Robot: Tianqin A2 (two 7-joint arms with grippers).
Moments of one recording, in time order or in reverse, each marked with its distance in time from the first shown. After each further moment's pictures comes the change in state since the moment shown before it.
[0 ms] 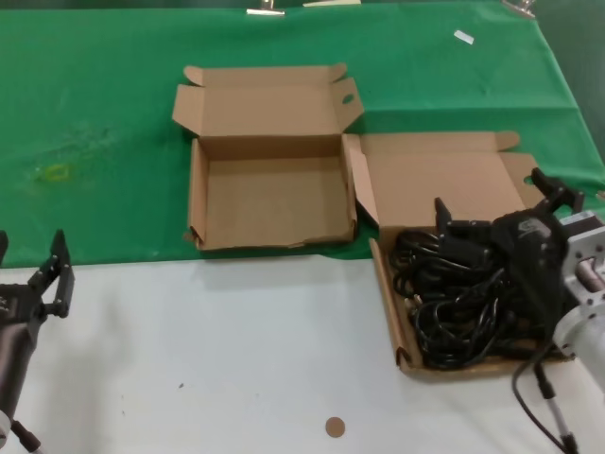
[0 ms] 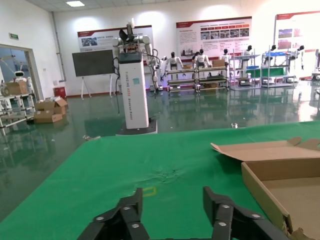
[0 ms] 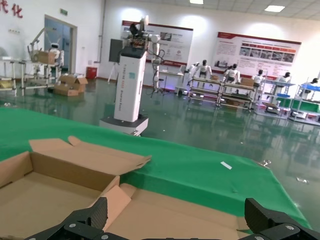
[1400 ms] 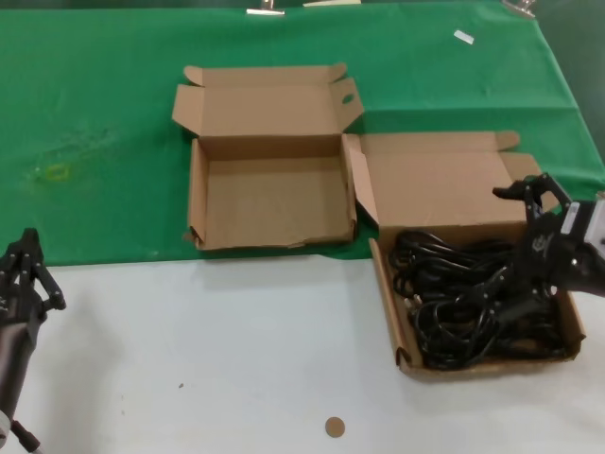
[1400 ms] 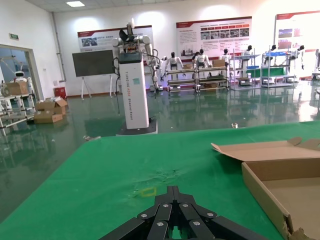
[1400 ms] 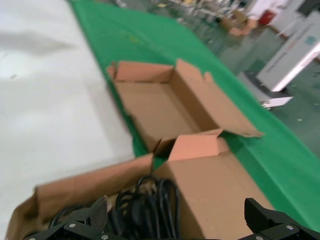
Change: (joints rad) left arm 0.000 0.000 0.000 0.000 0.000 0.000 0.000; right arm 0.404 0.630 -0.395 -0.053 -0.119 -0.569 0.190
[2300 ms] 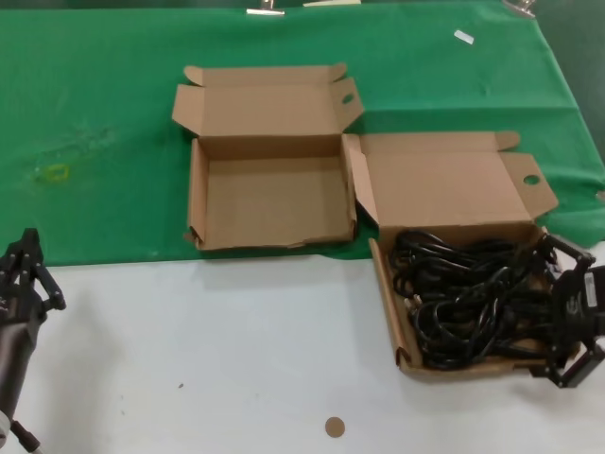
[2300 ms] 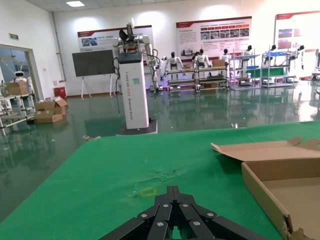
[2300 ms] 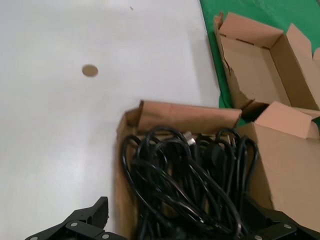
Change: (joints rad) left arm 0.000 0.000 0.000 0.000 0.000 0.000 0.000; right arm 0.003 -0.029 0.167 -0.080 -0.188 -0.514 -0.207
